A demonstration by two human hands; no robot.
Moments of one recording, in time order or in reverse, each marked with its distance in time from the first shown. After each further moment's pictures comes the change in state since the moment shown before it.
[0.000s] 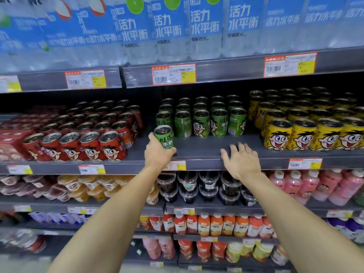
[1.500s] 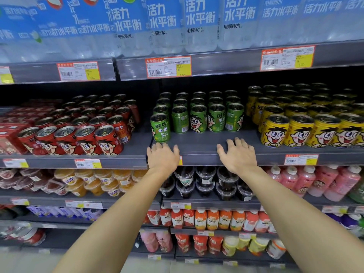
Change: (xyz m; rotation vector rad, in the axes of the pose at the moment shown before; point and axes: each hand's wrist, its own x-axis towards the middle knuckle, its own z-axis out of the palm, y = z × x) left_hand -0.015 -0.013 0.039 0.606 -0.048 0.200; right_hand -0.001 -0.001 -0.011 0.073 -0.072 0.012
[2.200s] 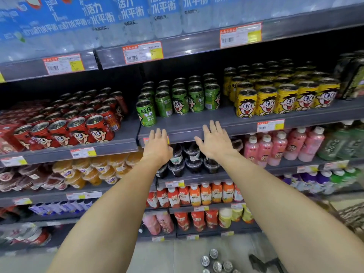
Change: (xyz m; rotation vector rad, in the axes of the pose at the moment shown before) left_hand -0.056 0.006 -0.012 0.163 -0.174 0.291; right_hand -0.066 -0.007 -0.004 0.011 -0.047 -0.125
